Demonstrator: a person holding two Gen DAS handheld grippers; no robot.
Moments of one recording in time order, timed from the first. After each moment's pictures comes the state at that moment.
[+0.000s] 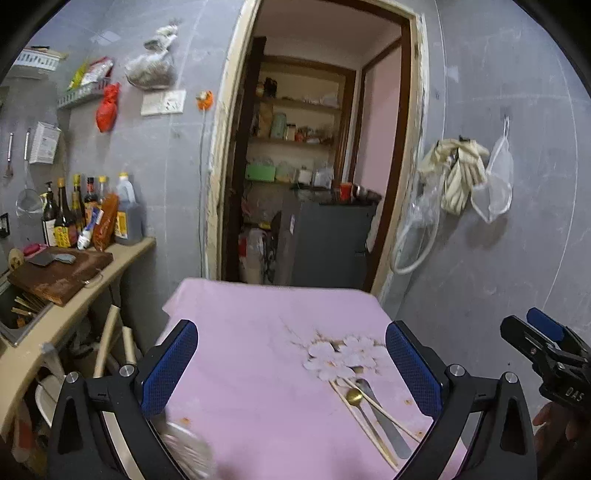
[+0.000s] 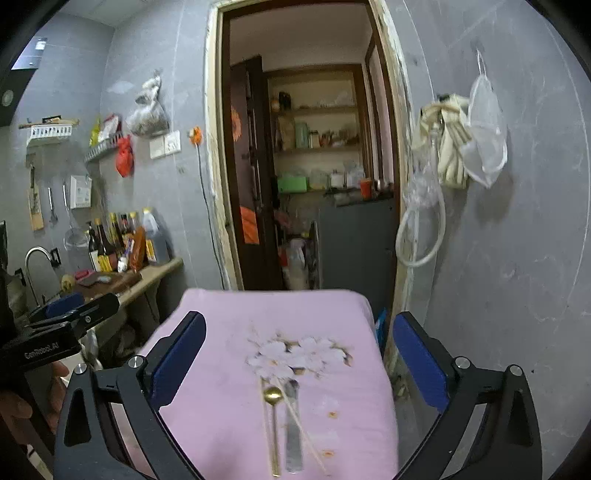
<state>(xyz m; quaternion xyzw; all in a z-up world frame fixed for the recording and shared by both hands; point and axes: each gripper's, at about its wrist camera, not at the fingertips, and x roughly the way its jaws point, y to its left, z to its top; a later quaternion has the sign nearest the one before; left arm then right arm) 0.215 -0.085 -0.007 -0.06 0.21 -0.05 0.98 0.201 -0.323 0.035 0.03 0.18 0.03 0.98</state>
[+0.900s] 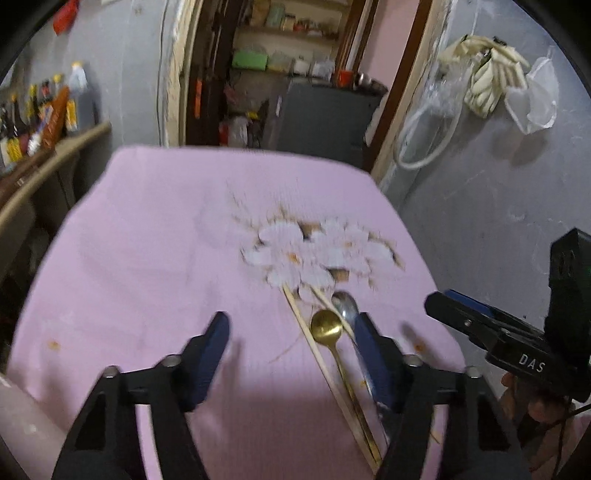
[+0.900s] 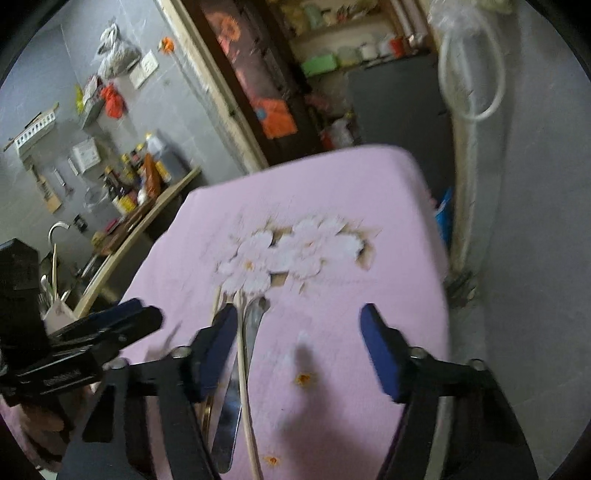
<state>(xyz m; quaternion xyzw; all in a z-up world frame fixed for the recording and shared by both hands) 0.314 -0.159 -0.144 -0.09 0.42 -0.08 0.90 0.355 -0.382 -0.160 0.12 0.39 0.18 0.89</state>
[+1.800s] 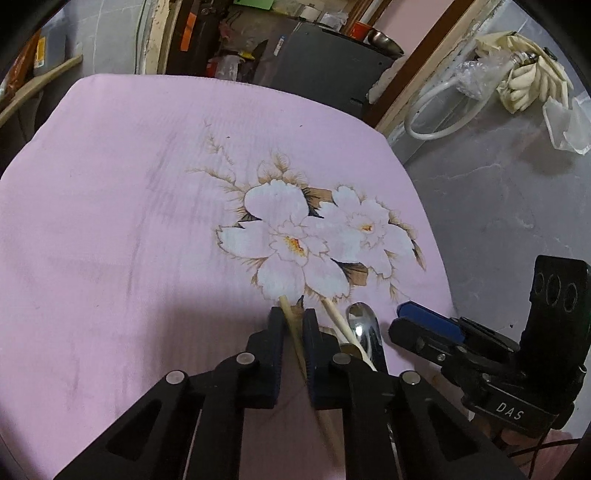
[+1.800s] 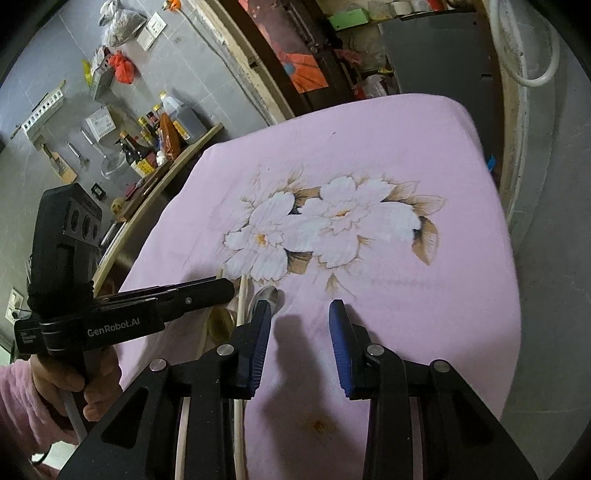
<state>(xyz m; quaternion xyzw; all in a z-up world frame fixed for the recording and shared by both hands) 0.385 -0.159 -0.188 -0.15 0.51 -0.11 0.84 0.403 -0.345 -0.203 0.12 0.46 0.25 0.84</state>
